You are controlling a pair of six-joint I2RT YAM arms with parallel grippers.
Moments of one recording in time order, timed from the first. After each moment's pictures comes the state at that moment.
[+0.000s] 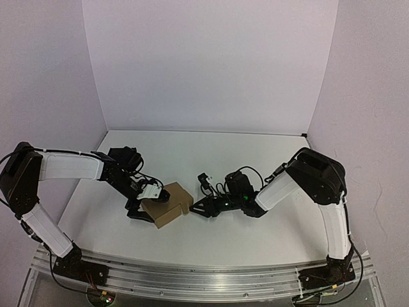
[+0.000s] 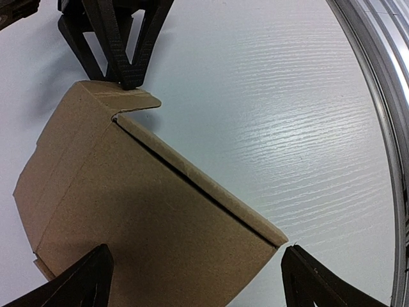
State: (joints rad) left arm -0.57 1.57 0.90 -0.52 0.52 1.18; right arm 0.82 2.20 1.02 0.69 -0.56 0.36
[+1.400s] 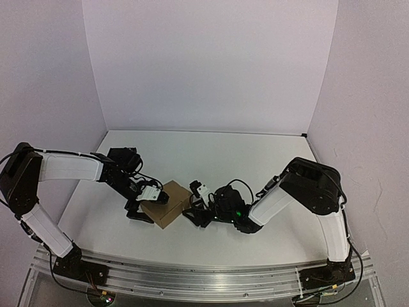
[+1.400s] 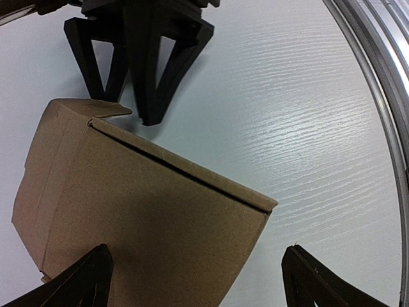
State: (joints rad) left arm -0.57 1.57 0.88 -0.50 0.54 1.23; right arm 0.98 2.20 0.97 0.81 -0.09 0.22
